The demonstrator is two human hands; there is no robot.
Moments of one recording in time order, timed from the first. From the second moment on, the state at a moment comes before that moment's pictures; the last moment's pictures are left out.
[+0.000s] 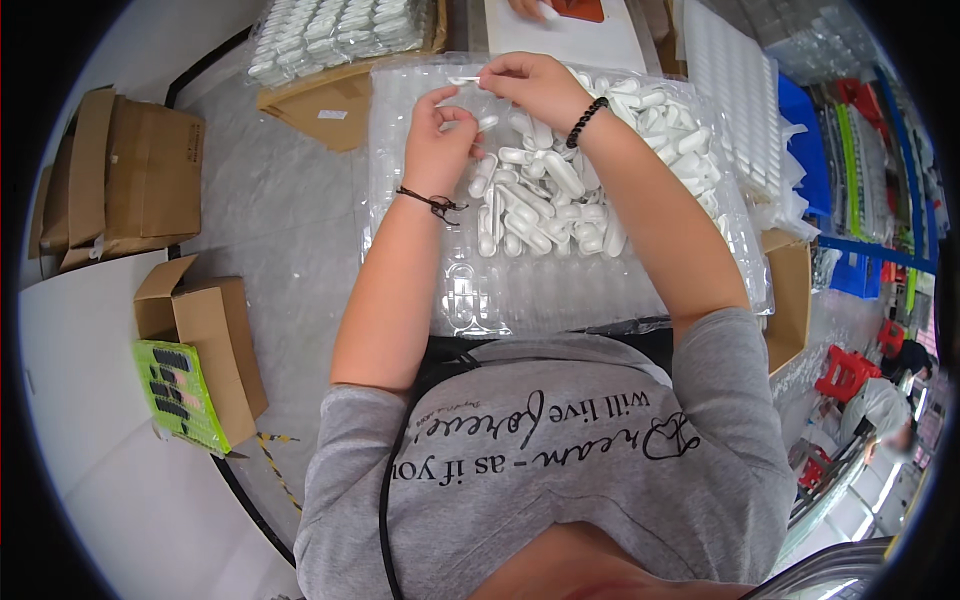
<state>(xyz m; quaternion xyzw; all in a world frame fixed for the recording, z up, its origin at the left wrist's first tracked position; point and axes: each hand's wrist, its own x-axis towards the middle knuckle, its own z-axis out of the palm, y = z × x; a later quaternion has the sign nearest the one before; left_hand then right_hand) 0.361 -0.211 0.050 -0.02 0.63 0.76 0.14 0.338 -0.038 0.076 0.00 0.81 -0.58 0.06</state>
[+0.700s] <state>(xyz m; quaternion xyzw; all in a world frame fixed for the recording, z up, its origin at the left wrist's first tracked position) 0.364 -0.204 0.056 0.04 0.58 0.77 0.27 0.391 0.005 0.058 -0.15 0.97 -0.20 -0.06</state>
